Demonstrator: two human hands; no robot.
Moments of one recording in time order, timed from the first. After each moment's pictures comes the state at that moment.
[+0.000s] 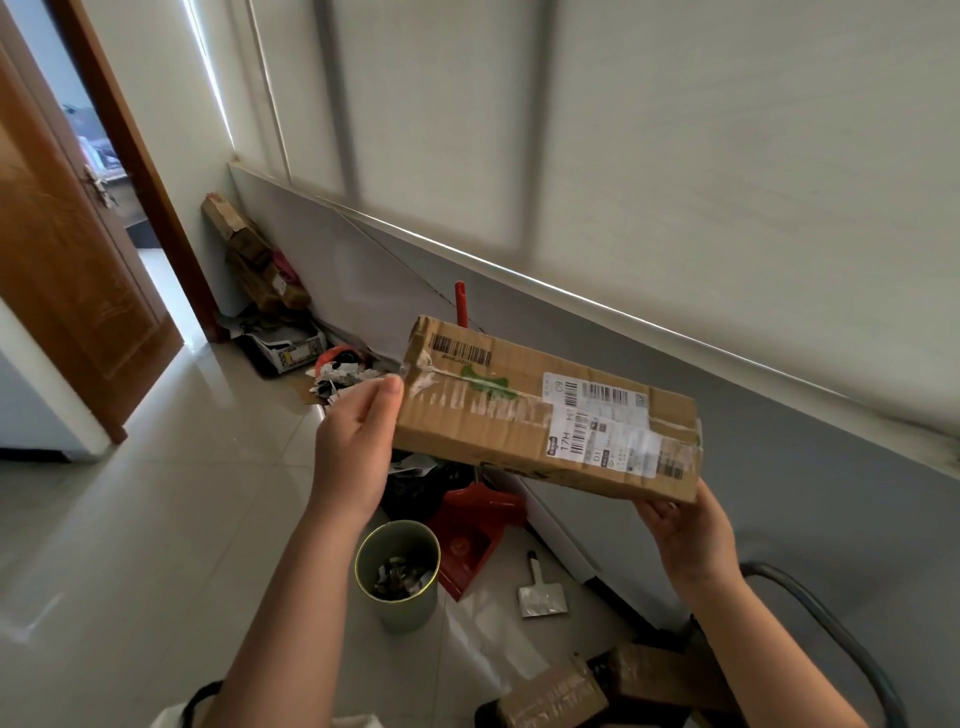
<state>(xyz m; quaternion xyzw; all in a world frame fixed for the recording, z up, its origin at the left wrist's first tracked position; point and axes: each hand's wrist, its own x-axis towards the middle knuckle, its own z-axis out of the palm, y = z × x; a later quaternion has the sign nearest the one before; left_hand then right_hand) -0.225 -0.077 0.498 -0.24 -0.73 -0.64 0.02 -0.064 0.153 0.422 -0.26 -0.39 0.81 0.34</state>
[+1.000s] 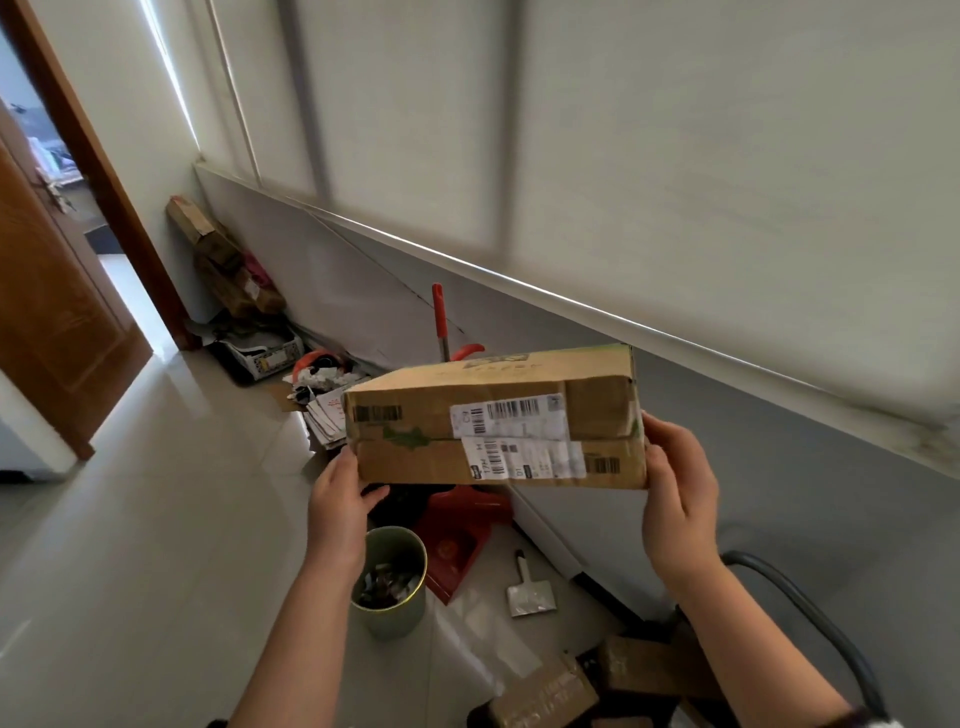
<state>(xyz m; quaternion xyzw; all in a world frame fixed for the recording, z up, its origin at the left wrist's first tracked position) -0.256 -0.069 0.413 -0.04 -0.65 -0.76 -0.09 -0.070 0.148 0.442 -0.15 -0.73 0.47 0.47</state>
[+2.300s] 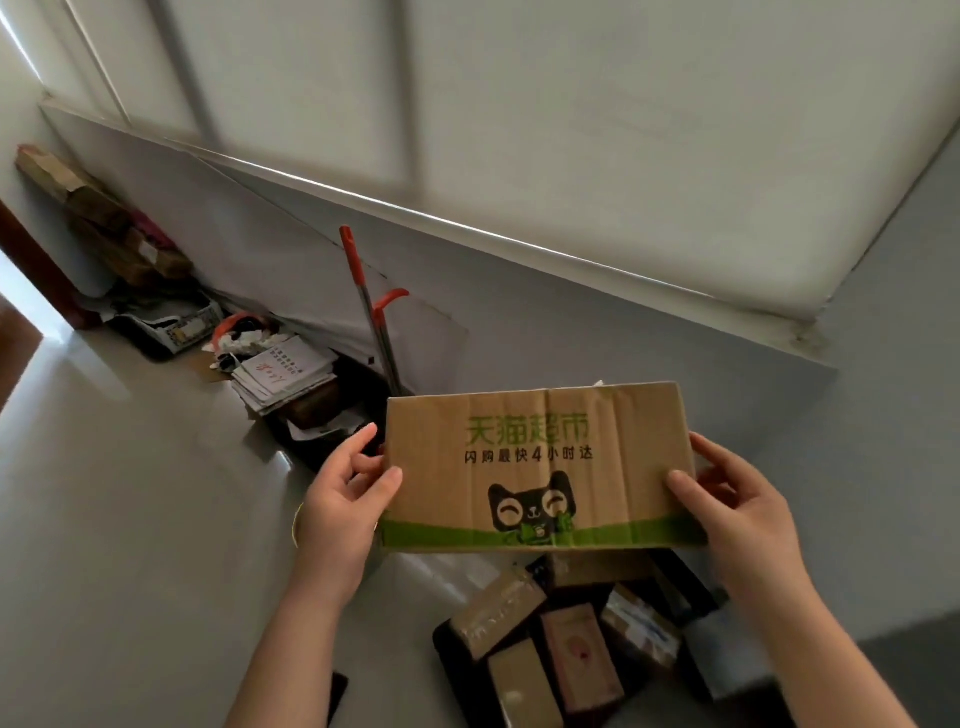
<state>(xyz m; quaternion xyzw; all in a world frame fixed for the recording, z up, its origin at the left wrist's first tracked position) -0.161 -0.045 0.400 -0.21 -0.67 -0.69 -0.16 0.082 0.171 0.428 -0.37 -0.65 0.57 0.34</state>
